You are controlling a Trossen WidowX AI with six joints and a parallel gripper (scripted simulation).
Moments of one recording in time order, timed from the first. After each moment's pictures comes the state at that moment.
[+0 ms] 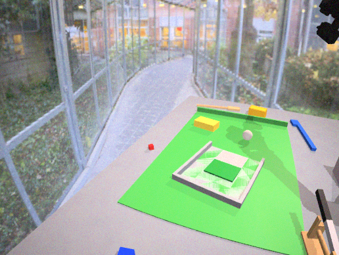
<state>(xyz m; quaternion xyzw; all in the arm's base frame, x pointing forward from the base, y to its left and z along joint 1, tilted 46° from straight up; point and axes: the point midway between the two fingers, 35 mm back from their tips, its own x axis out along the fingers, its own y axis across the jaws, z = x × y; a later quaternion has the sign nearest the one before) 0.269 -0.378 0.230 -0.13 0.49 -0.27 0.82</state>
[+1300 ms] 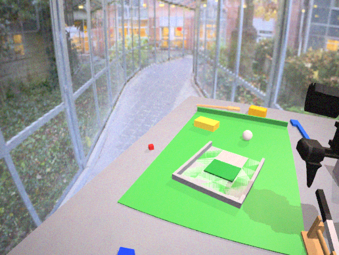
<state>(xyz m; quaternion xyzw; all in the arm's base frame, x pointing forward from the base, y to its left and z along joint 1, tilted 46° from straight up) 0.217 0.125 0.247 -0.30 0.17 0.71 0.62</state>
